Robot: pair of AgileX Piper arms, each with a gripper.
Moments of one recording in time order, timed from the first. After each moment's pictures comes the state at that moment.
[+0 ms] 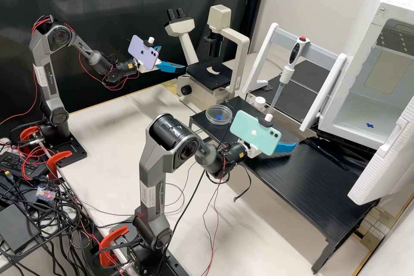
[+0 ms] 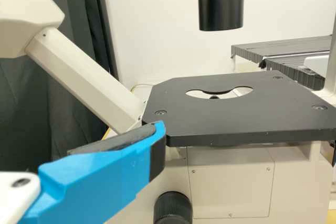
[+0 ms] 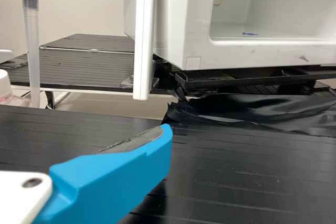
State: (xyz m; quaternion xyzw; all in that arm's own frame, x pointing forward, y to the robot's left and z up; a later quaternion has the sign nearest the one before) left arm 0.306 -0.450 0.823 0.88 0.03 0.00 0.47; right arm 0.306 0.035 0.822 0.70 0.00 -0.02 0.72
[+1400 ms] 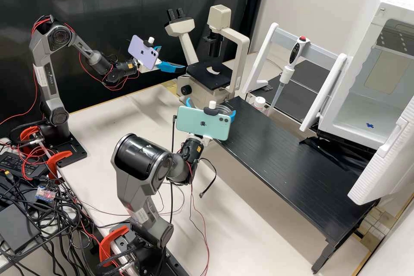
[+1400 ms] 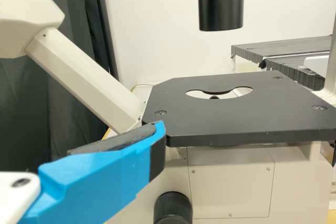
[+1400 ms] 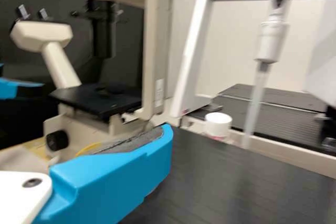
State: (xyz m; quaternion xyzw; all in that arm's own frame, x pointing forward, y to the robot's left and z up) left arm 0.306 -0.450 0.823 0.88 0.03 0.00 0.47; right arm 0.201 0.106 0.762 0.67 0.27 0.06 0.69
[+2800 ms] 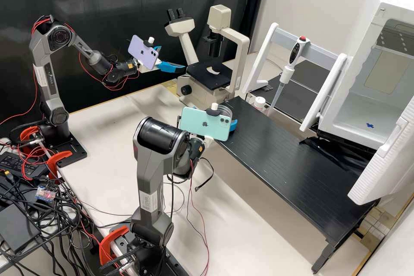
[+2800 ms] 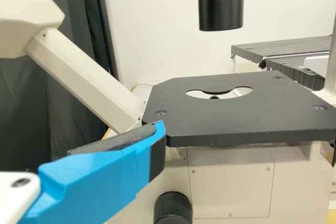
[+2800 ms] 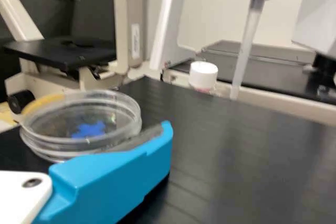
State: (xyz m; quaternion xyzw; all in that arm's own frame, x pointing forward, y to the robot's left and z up) left arm 0.306 -0.450 0.823 0.88 0.03 0.00 0.47; right arm 0.236 0.091 0.731 0.68 0.22 -0.01 0.71
